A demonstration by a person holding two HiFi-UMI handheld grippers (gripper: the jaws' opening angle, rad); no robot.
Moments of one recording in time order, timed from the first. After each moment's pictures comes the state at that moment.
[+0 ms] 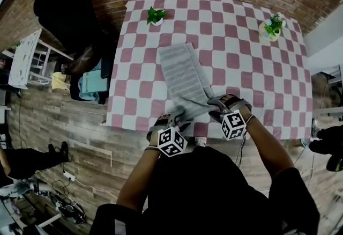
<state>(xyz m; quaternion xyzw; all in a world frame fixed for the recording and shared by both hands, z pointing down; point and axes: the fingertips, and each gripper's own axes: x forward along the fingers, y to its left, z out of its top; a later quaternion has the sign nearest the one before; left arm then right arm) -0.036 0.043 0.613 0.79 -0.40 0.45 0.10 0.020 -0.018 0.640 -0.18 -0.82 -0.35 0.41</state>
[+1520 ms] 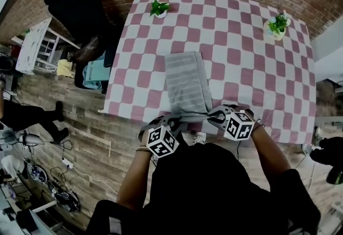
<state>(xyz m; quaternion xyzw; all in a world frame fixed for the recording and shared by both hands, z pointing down) -0.017 0.079 0.602 0.78 -0.40 0.45 0.15 0.063 0.028 0.607 -0.25 -0.88 -0.14 0.37</state>
